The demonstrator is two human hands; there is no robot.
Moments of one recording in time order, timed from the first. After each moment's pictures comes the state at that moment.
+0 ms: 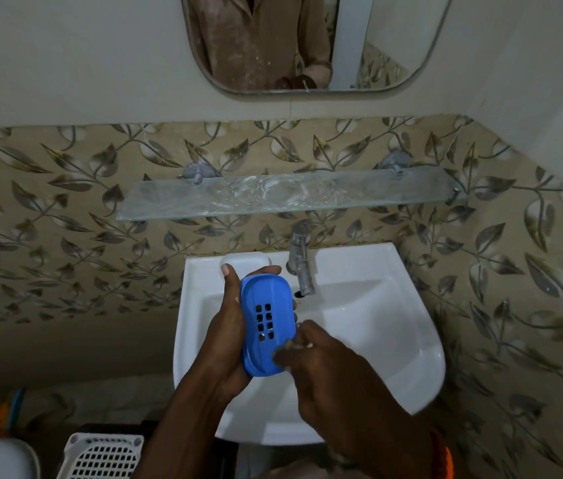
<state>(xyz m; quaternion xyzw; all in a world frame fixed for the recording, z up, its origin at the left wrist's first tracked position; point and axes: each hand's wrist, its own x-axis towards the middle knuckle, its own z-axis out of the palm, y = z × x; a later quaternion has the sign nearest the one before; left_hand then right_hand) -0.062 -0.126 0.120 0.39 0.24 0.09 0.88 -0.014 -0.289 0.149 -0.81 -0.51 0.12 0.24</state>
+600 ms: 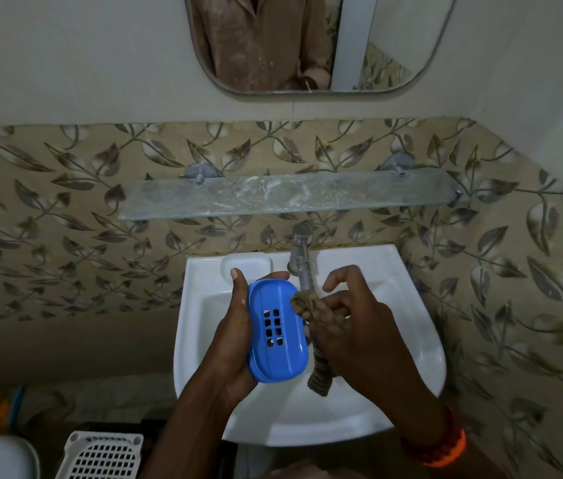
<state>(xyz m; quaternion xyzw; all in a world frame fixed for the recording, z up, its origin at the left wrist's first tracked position) -0.060 -0.134 0.117 0.35 0.25 0.08 0.90 0.025 -0.286 0.167 -0.80 -0.31 0.15 0.49</state>
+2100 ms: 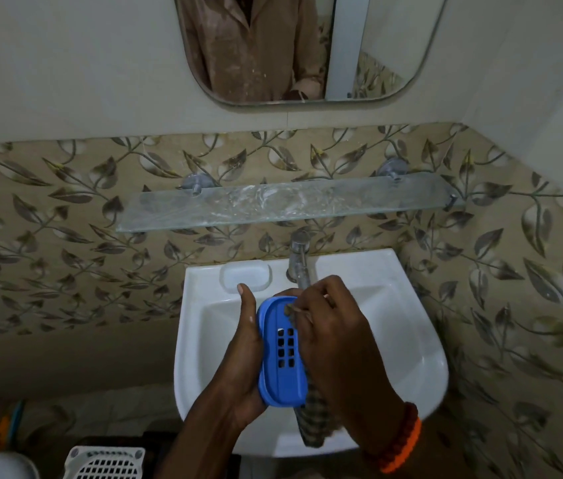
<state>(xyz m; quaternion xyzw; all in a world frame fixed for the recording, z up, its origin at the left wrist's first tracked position) -0.061 -0.146 0.112 0.36 0.27 0.03 0.89 0.006 -0.264 0.167 -0.85 -0.44 -0.09 0.28</state>
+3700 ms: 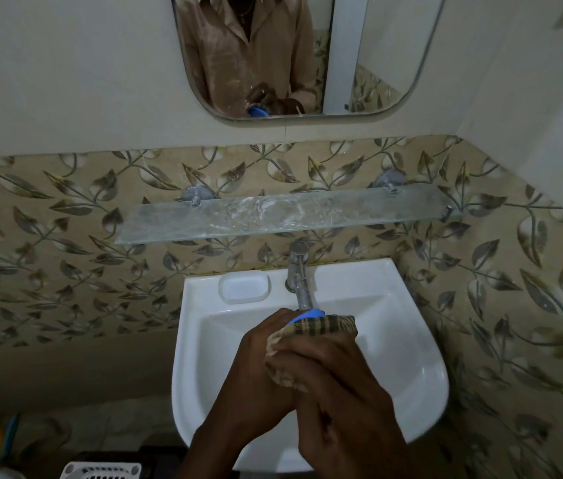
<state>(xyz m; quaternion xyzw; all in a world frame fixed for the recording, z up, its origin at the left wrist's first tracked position) -0.075 -0.162 0.146 0.79 0.10 0.19 0.57 -0.028 -0.291 0.170 -0.70 -0.52 -0.13 0.48</state>
